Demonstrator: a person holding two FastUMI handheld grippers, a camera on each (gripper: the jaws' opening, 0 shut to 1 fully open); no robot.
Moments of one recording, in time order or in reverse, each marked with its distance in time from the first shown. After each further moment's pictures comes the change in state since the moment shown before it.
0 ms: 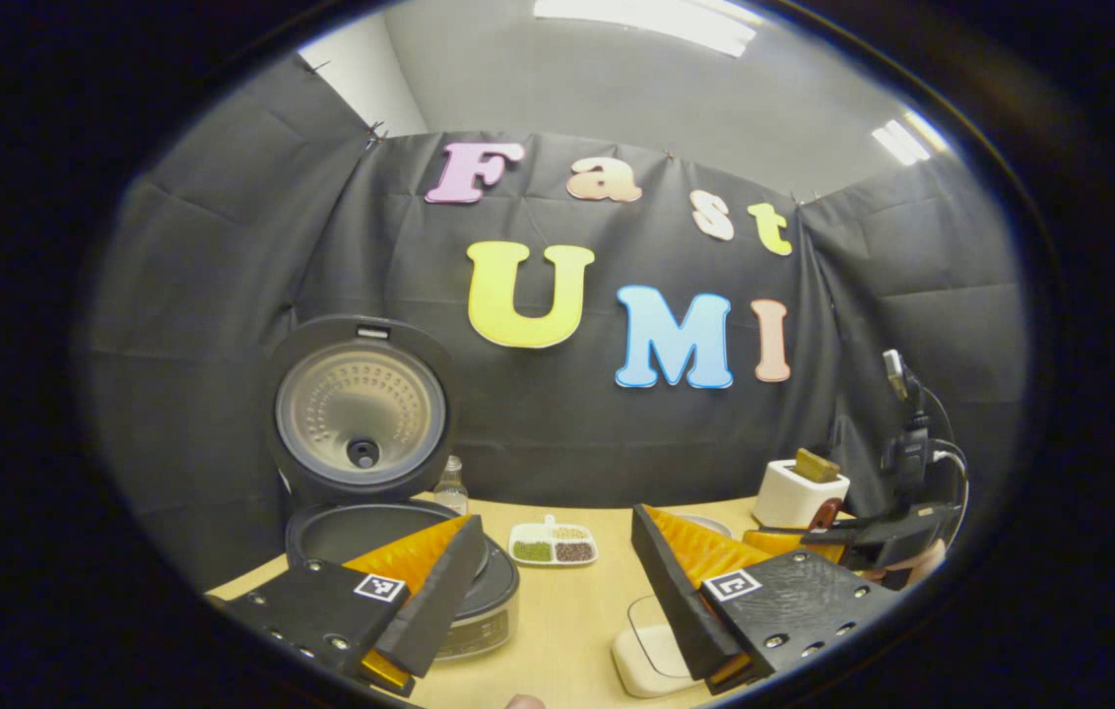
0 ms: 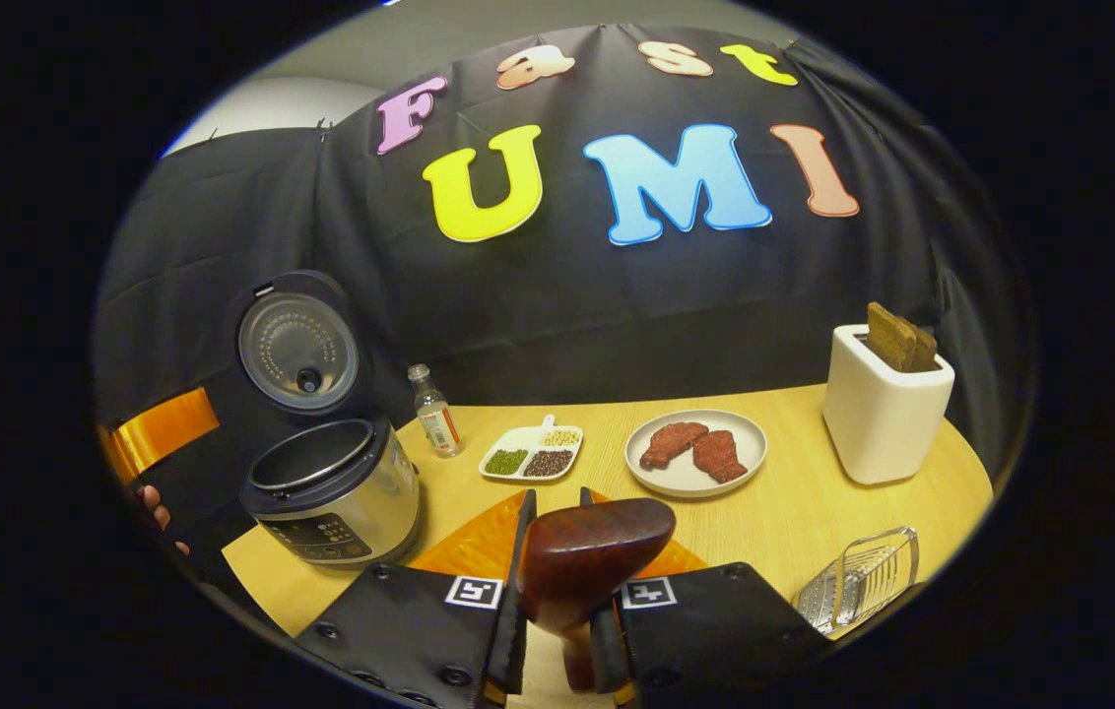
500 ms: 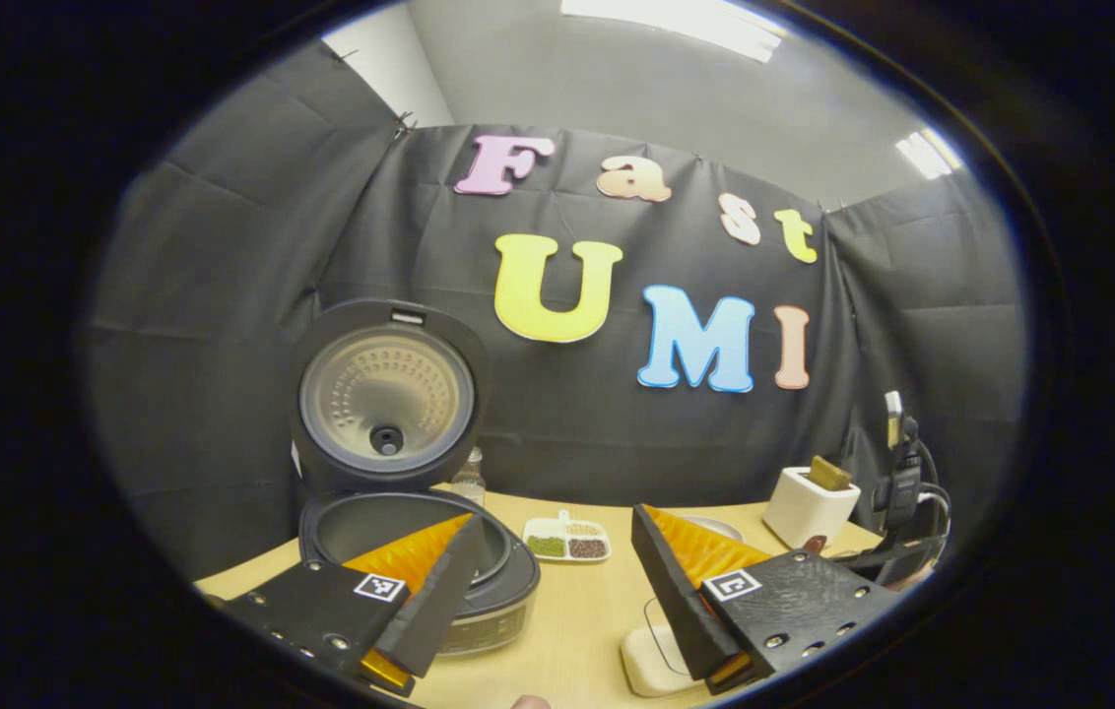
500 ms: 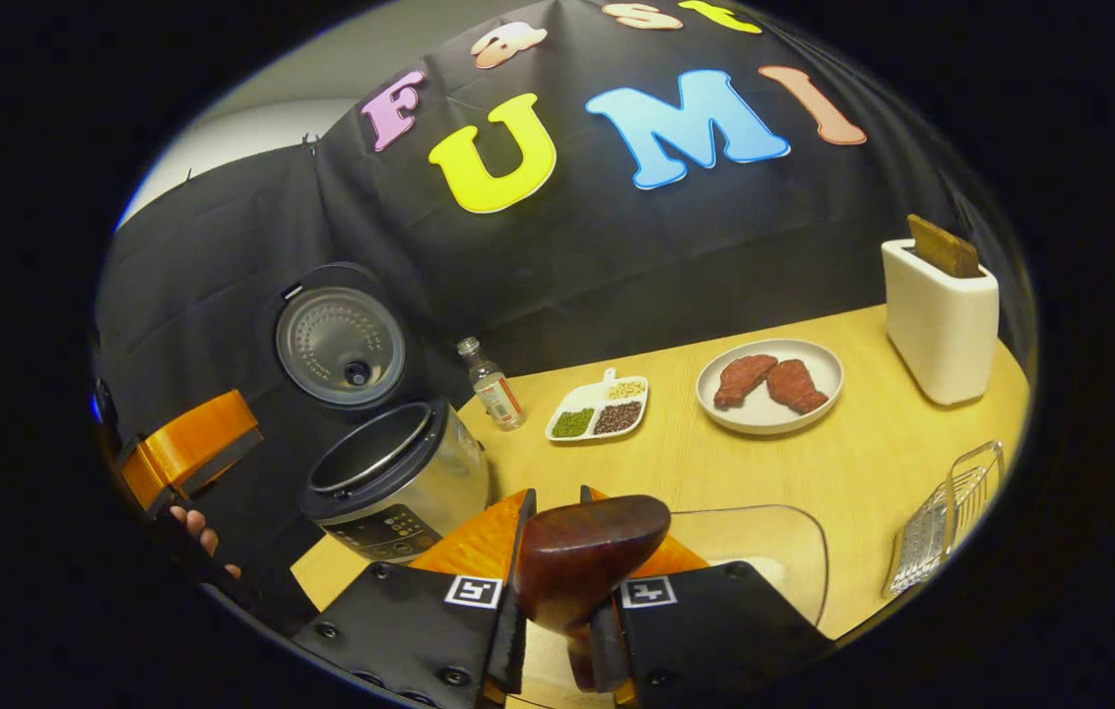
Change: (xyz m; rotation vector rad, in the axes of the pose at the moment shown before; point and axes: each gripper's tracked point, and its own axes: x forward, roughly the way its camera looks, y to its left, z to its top) left arm -0.003 0.021 -0.003 -0.042 0.007 0.041; right arm 0.008 0.051 -0.028 0.166 0.083 0.152
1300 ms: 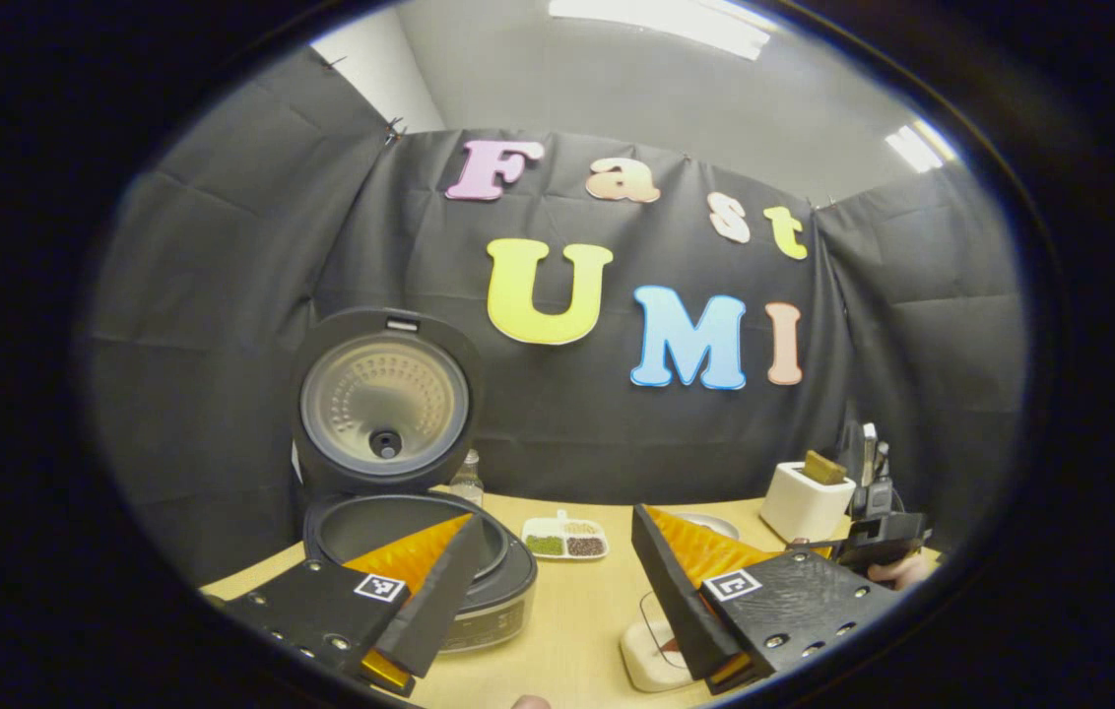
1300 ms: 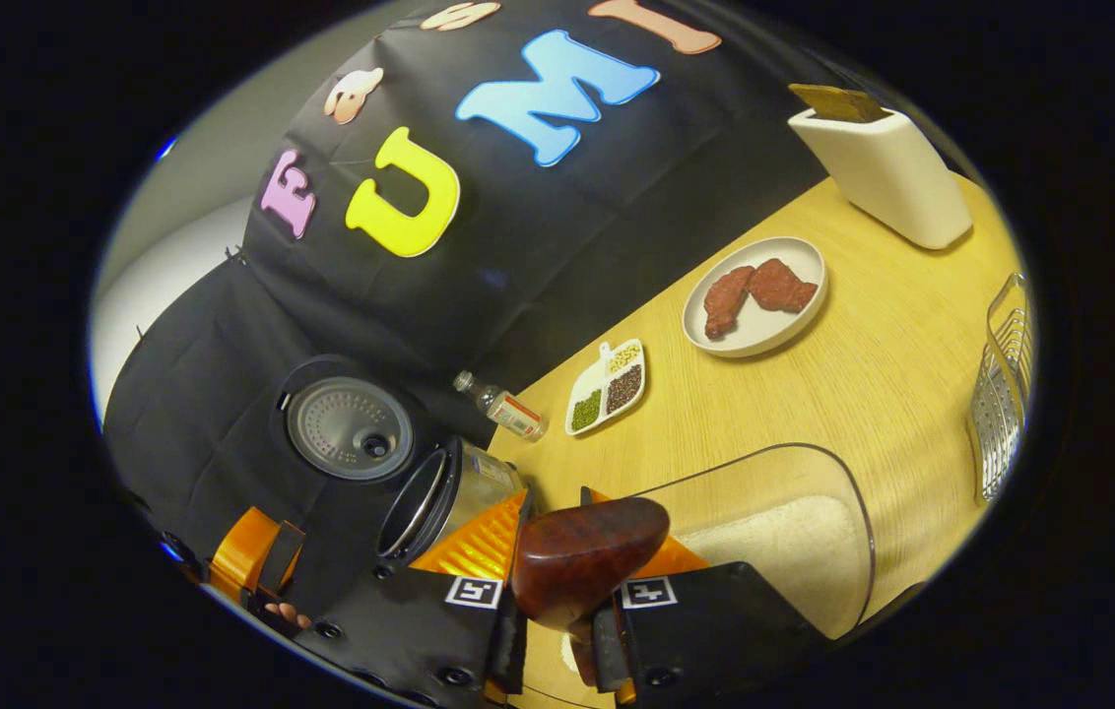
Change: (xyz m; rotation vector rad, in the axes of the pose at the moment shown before) left arm -0.010 -0.001 0.003 0.010 -0.008 0.001; right arm 0.005 -0.023 -0.006 0.442 0.015 0.061
